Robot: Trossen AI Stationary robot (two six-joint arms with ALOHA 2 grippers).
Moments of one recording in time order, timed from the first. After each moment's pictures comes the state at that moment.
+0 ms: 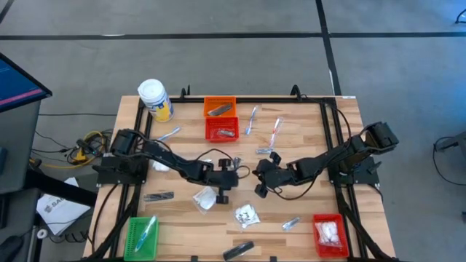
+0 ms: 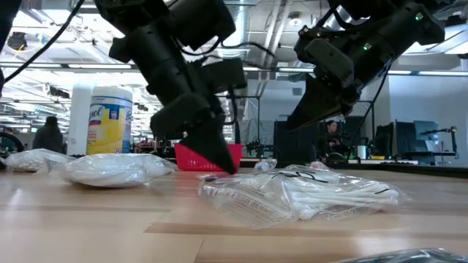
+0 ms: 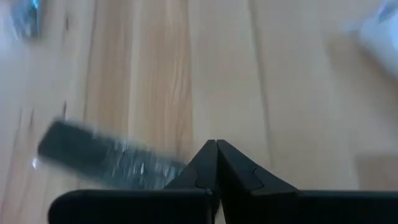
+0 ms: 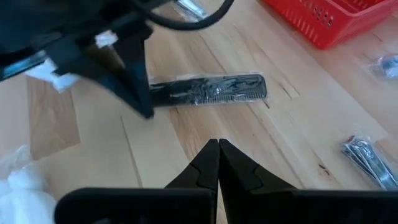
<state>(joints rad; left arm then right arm) -0.20 1.90 1.03 -0.07 -0.24 -0.03 0.31 1.59 0.76 0.00 0.50 0.57</state>
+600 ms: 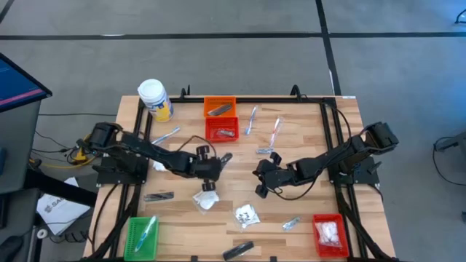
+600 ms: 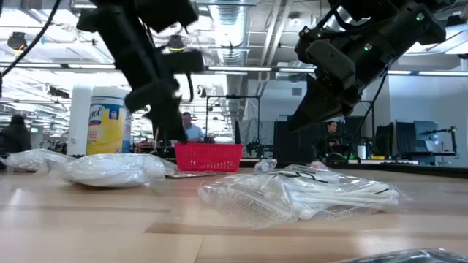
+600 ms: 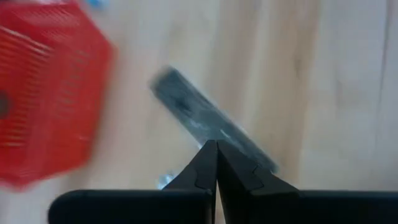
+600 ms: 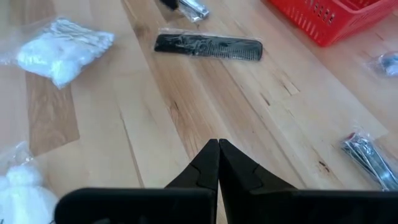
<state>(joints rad) -0.18 1.63 0.89 -0.34 -0.49 -0.20 0.31 1.59 0.76 -0.01 0.50 0.57</state>
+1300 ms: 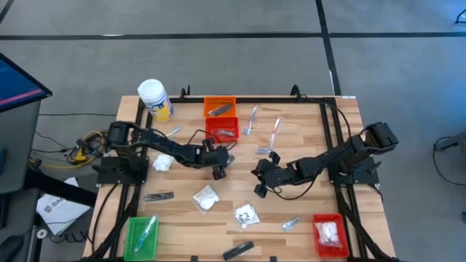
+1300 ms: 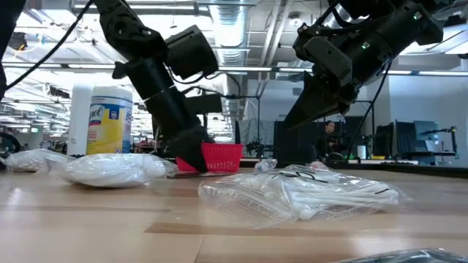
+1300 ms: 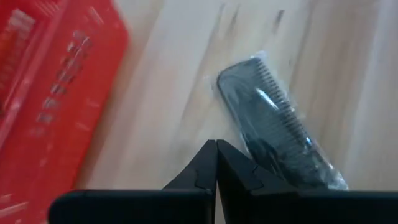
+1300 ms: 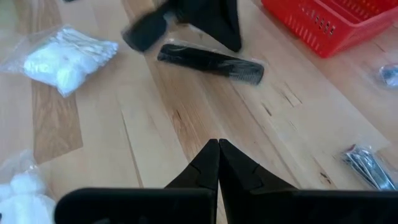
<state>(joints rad) -0.02 1.85 0.88 -0.05 -0.40 -0.16 0.31 1.59 0.76 0.02 0.50 0.54</state>
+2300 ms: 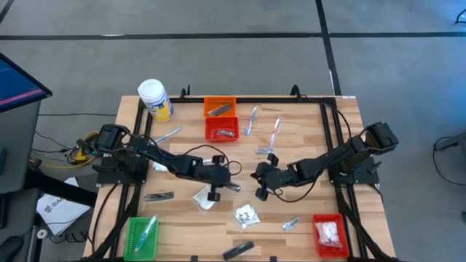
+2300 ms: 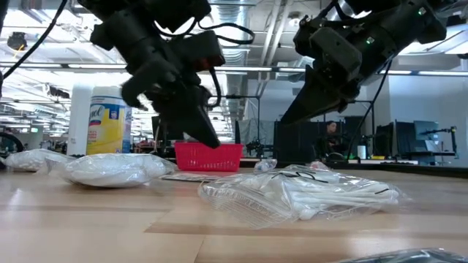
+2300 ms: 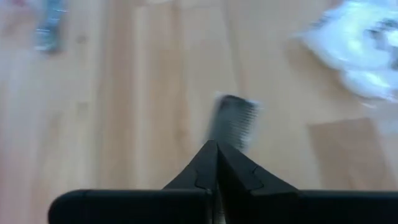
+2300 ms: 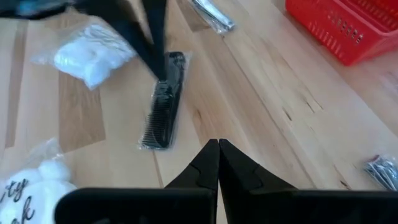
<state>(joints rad) -0.20 1.73 0.90 -0.03 -0.17 0.02 0.32 1.59 0.76 0.05 0.46 0.49</state>
